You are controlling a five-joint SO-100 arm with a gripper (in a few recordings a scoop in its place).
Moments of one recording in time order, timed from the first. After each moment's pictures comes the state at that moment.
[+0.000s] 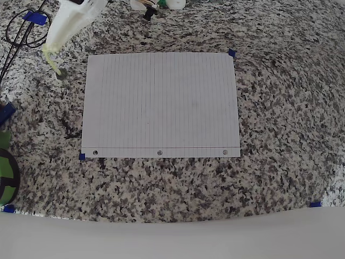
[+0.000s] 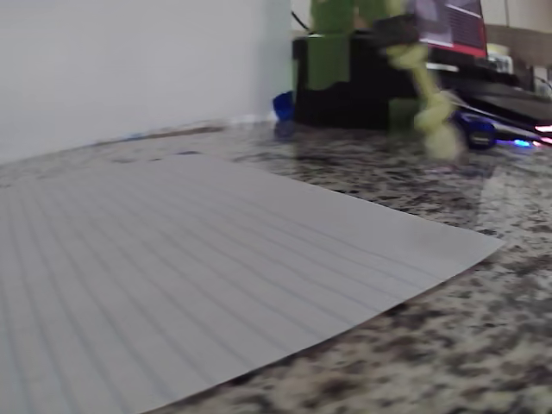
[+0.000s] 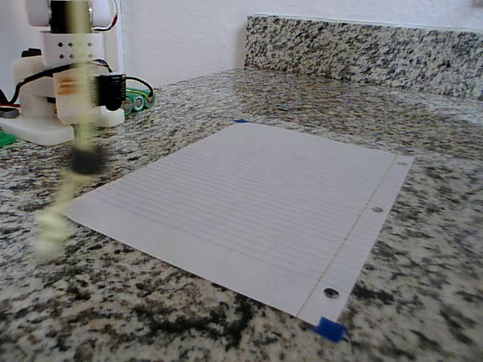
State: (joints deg) arm 31.9 156.8 154.8 9.8 -85.1
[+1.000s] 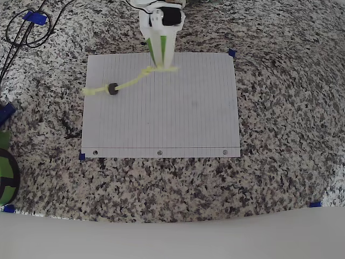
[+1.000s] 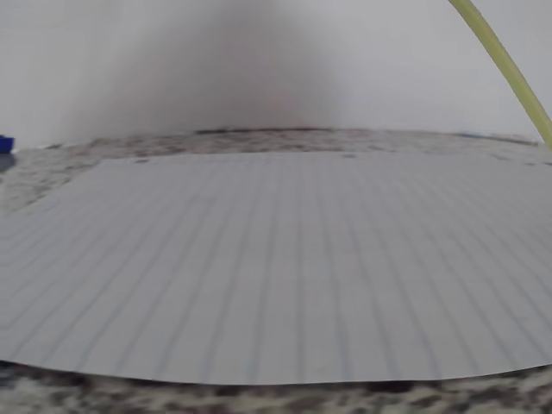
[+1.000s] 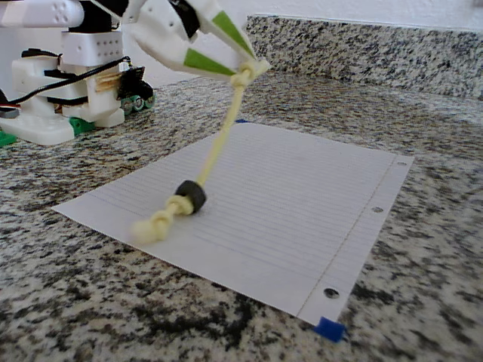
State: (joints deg) arm -6.3 185.3 180.0 31.6 -51.4
